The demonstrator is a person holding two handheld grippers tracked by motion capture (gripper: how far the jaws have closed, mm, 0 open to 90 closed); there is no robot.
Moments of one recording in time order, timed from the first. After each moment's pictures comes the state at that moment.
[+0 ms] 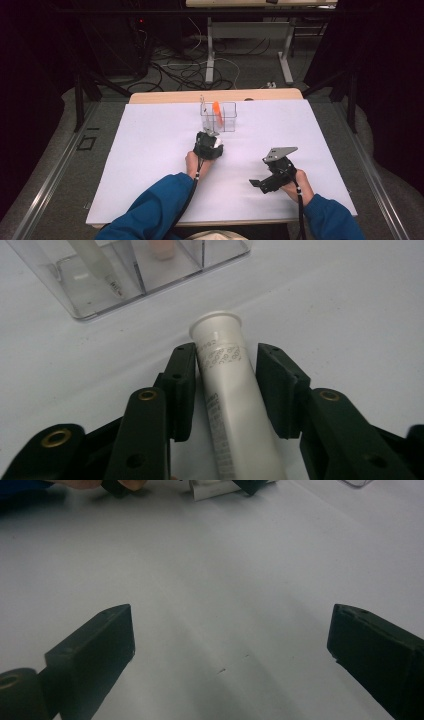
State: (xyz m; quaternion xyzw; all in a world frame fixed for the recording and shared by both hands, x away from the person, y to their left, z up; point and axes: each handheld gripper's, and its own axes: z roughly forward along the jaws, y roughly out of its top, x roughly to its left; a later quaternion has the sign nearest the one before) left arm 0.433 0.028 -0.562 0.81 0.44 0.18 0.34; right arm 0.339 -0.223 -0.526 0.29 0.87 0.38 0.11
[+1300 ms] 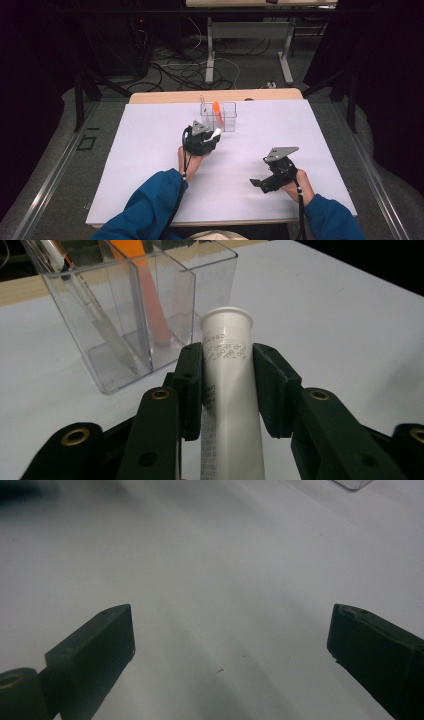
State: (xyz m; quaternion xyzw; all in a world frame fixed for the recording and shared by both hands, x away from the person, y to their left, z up) left arm 0.423 0.061 -0.525 0.77 0.39 0.17 0.48; right arm 0.338 -0.225 -0.524 0.29 0.87 0.38 0.11
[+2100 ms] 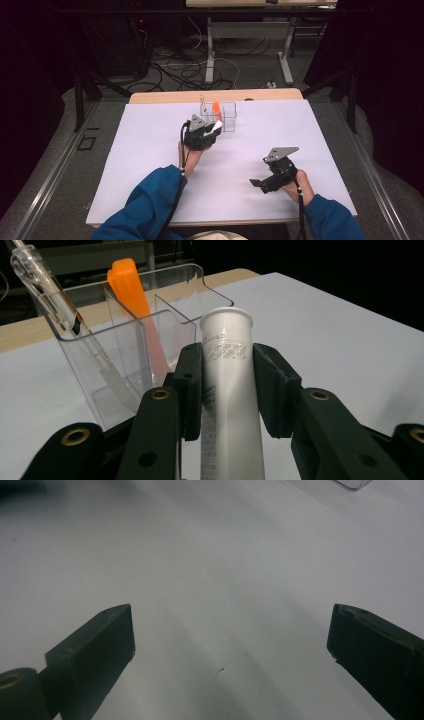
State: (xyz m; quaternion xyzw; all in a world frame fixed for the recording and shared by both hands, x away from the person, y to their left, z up) left arm 0.435 0.062 -0.515 0.75 0.36 0.19 0.52; right arm 0.338 -0.224 -0.526 0.29 0.87 0.39 0.11
